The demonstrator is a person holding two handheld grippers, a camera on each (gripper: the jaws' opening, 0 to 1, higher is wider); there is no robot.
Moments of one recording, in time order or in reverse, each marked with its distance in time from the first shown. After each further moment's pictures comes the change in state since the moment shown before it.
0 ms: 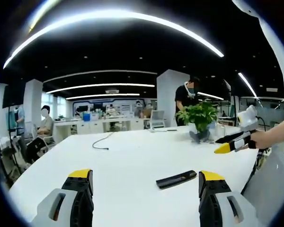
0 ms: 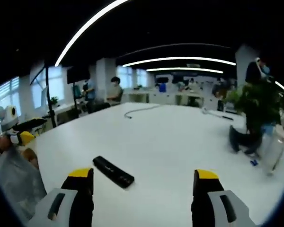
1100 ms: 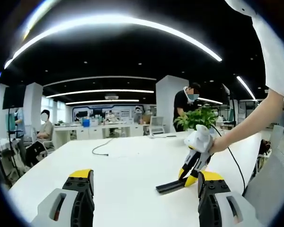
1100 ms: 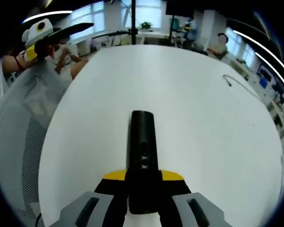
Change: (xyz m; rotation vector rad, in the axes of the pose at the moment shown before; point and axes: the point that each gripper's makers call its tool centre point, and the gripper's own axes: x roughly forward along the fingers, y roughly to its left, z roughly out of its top) left arm 0.000 0.001 0.009 0.002 -0.055 -0.003; right arm 0.132 0.090 -0.068 -0.623 0.560 0.733
